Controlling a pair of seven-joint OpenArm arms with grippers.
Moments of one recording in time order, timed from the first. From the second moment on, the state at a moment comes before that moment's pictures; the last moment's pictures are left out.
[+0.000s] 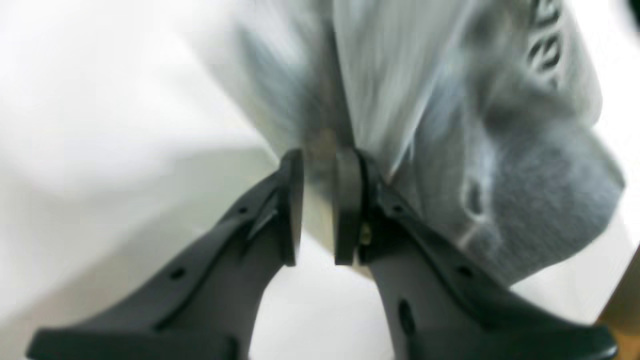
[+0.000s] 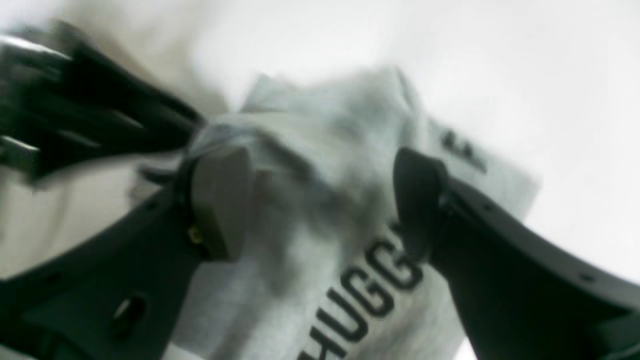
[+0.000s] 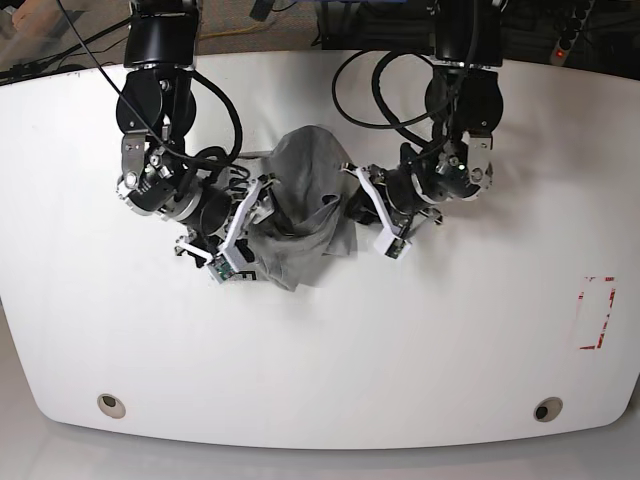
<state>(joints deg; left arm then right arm) -1.8 1.0 1.8 90.6 -18.5 -29.9 51.8 3.3 7.6 5.2 99.7 27.6 35.6 -59.0</state>
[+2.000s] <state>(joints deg) 0.3 0.8 20.2 92.3 -8.2 -29.9 50.9 22.1 16.6 -0.9 50.5 24.0 38.8 -31.9</state>
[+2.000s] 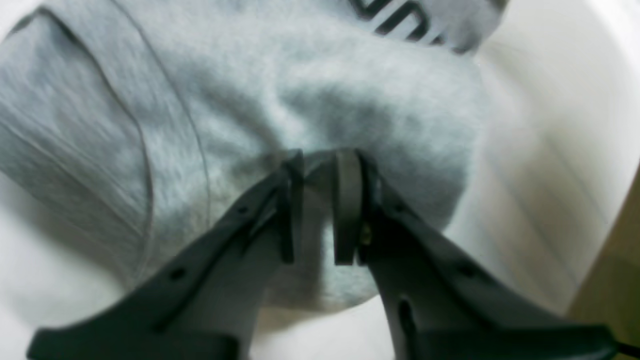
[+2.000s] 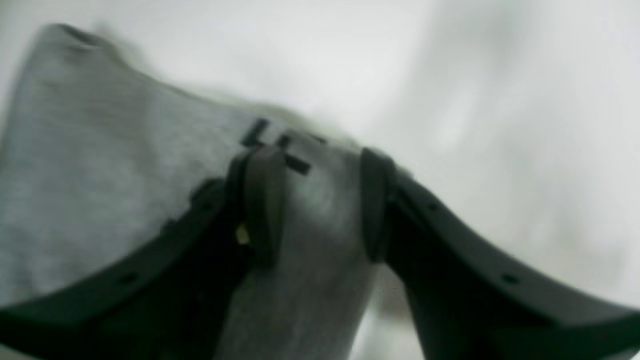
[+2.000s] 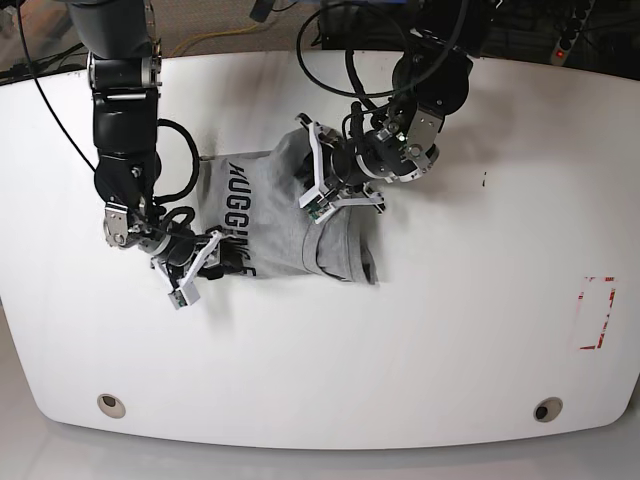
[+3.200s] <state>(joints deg) -1.1 -15.7 18.7 104.4 -7.8 -31.8 46.6 10.5 15.5 -0.6 81.7 21.7 41.0 -47.5</state>
